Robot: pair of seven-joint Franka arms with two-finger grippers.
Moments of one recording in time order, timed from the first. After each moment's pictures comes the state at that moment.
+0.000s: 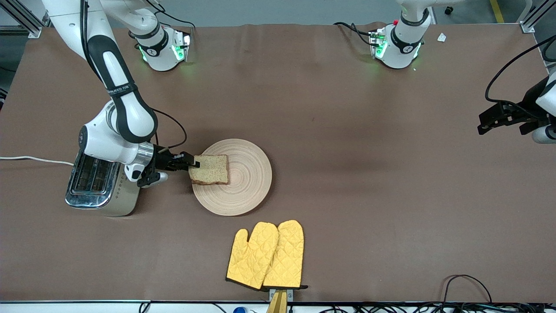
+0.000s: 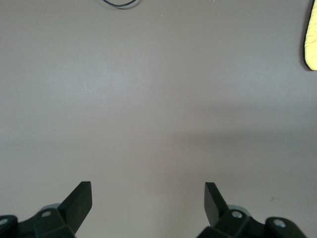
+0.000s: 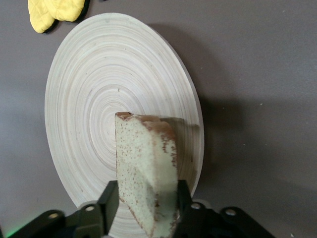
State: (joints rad) left arm 0.04 0.11 -0.11 -1.41 0.03 1.55 -0.04; right arm 0.26 0.37 -0.07 -2.09 0.91 2.31 -0.57
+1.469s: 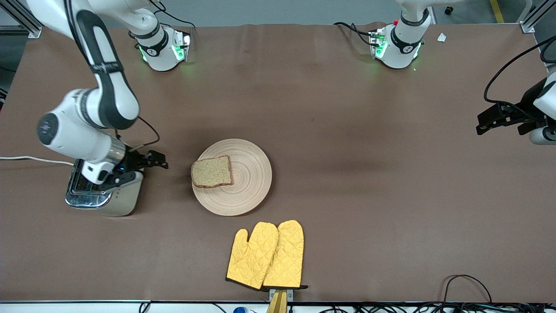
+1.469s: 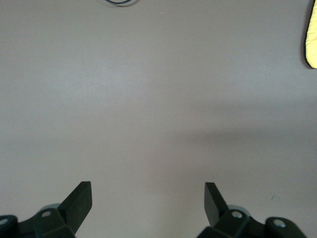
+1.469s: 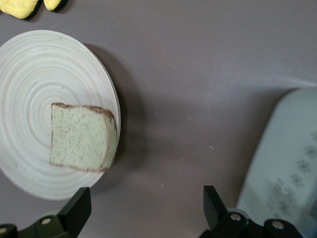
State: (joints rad) left arm 0.04 0.12 -0.11 -1.42 0.03 1.55 -0.04; right arm 0.32 0.22 -0.25 -1.95 0.33 2.11 -0.34
